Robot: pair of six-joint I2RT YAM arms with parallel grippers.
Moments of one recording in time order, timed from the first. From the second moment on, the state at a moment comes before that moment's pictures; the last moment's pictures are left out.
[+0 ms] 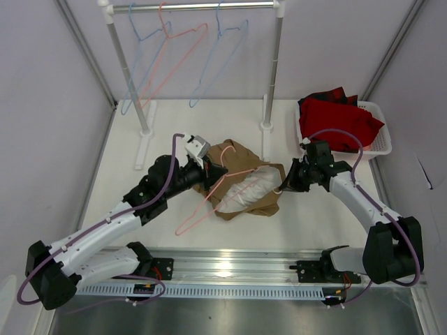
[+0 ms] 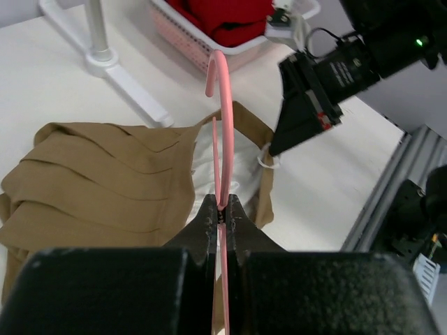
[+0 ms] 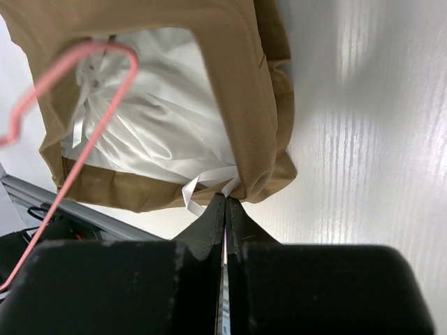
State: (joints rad) left arm -0.76 0.97 0.77 0.05 0.15 -0.23; right arm 0.26 1.29 0.88 -0.58 -0.35 0.54
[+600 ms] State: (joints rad) left arm -0.86 0.97 0.75 0.09 0.27 -0.17; right arm 0.25 1.29 0.93 -0.68 -0.28 0.49
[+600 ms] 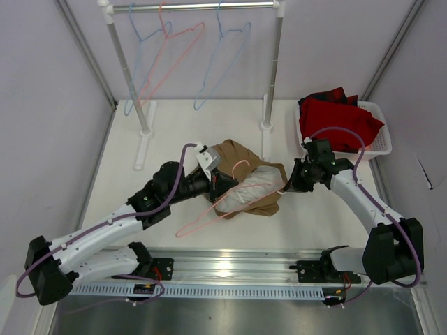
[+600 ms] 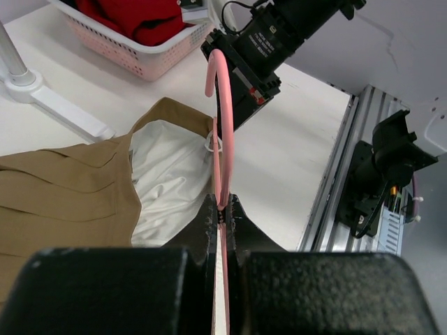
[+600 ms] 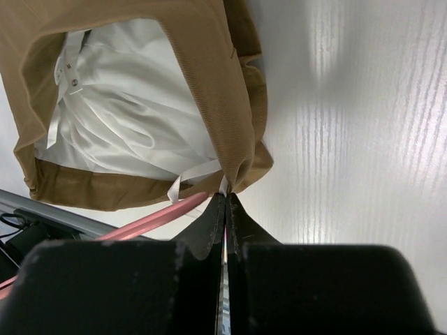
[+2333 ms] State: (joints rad) left arm -0.92 1.07 0.91 -0.10 0.34 0.01; right arm 0.23 1.21 0.83 -0.71 -0.19 0.49
